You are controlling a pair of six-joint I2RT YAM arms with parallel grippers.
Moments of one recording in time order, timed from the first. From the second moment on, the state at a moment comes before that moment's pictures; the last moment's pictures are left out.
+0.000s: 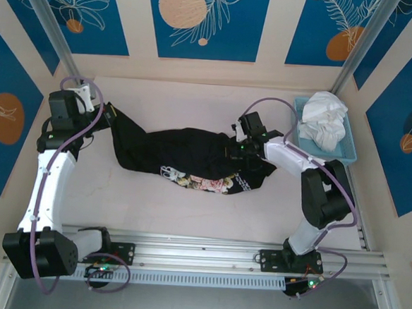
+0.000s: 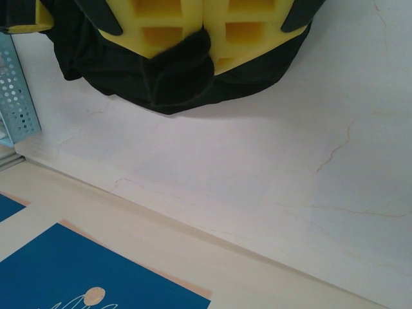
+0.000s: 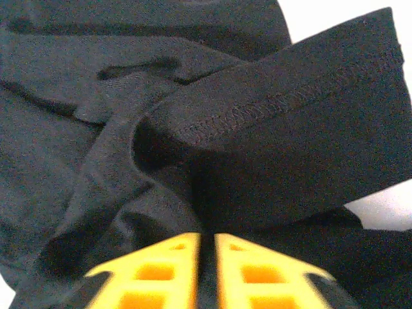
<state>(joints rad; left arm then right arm) 0.14 1.14 1.14 -0.53 0.39 -0.35 0.43 1.68 1.13 -0.49 -0.23 0.32</state>
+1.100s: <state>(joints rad) 0.15 1.15 1.22 -0.52 0.44 -0.42 0.13 1.34 1.13 -0.27 -0.77 0.35</state>
